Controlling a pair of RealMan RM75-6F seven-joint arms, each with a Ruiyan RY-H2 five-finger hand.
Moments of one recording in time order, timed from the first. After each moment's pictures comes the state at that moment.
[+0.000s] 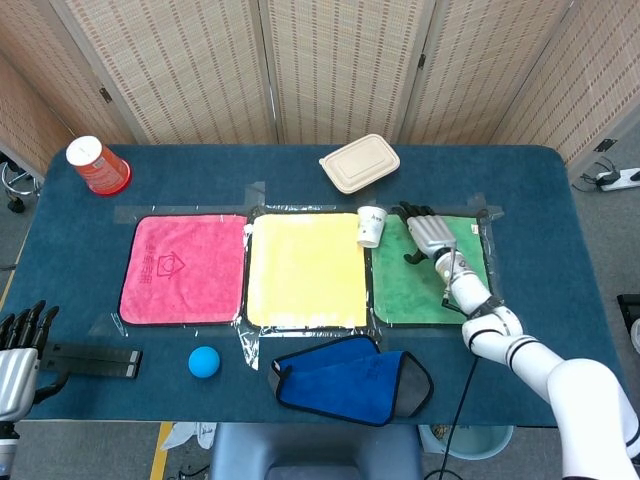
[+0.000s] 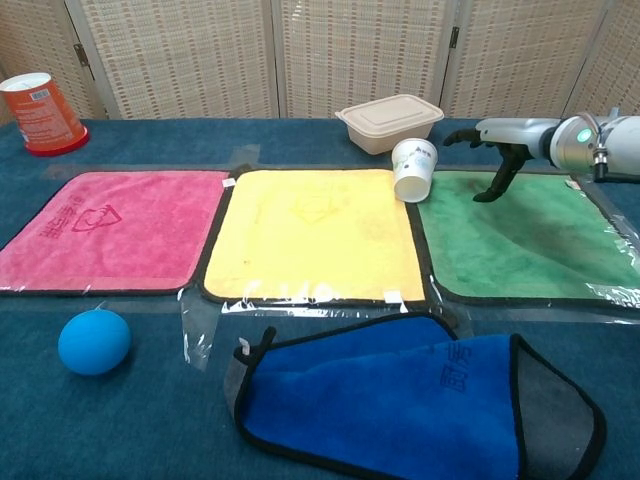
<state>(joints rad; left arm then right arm) -0.06 -1.11 -0.04 -1.70 1.42 1.48 0.22 0.94 -1.68 0.21 -0.72 -1.23 0.46 0.25</state>
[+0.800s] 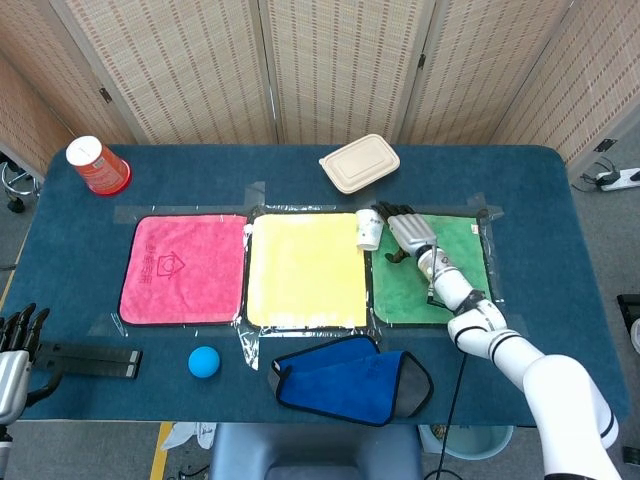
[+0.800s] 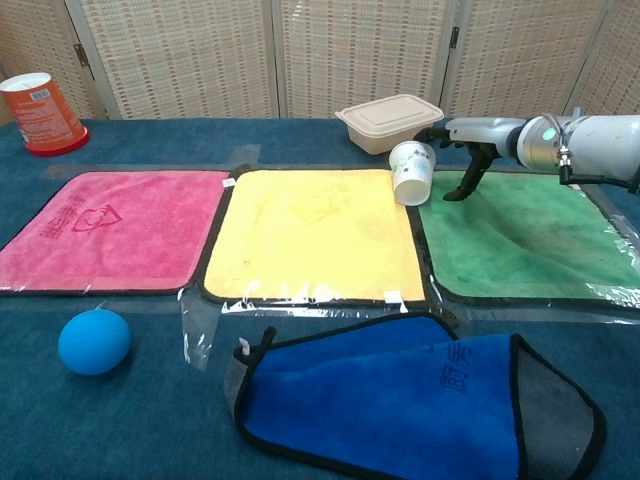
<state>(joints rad) -0.05 -1.10 -0.04 -1.70 1.40 1.49 0.22 1.00 -1.73 0.19 -0.65 -1.35 0.47 0.43</state>
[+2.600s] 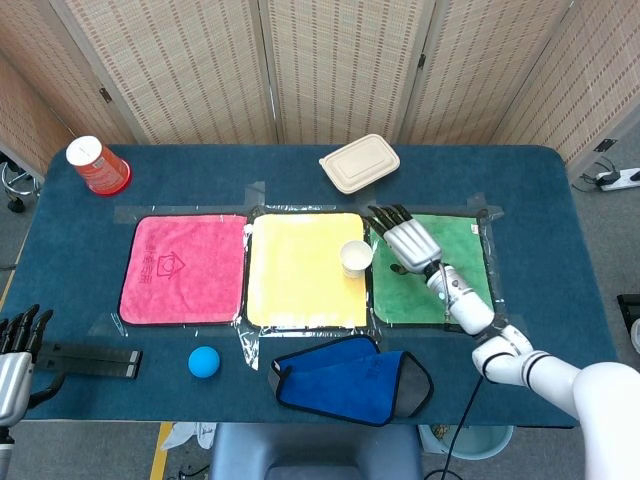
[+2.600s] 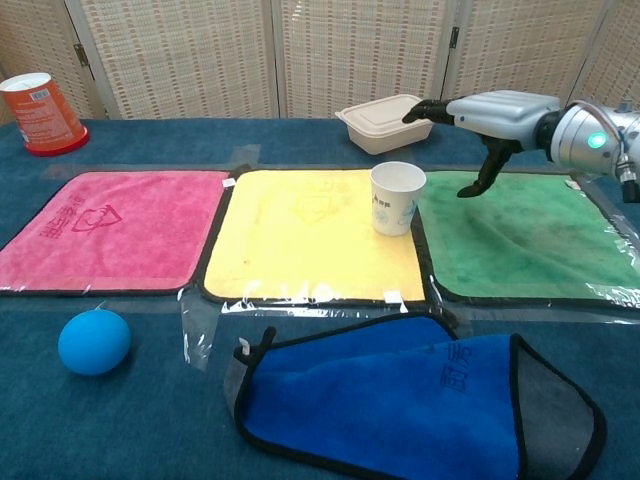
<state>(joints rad) -0.04 -1.09 -0.03 -1.71 1.42 1.49 0.21 0.89 -1.60 0.12 -0.94 -1.42 0.81 0.11</state>
